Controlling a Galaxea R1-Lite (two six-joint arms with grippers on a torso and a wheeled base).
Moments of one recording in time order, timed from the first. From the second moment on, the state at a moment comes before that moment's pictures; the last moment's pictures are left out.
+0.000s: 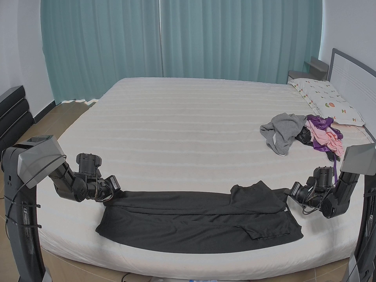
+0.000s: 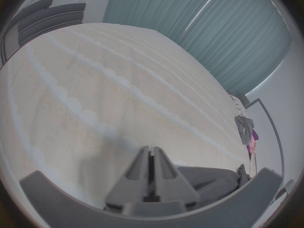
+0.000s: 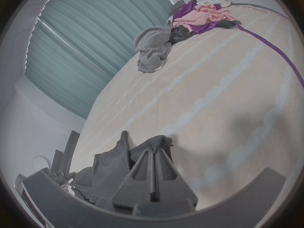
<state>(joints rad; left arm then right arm) -0.03 2.39 -1.01 -0.60 -0.15 -0.56 -0.05 2.39 -0.62 -1.15 0.28 0.63</state>
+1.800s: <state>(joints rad) 0.04 2.38 -0.98 -0.68 -0.14 -0.73 0.03 2.19 -0.50 -1.16 0.41 0.59</state>
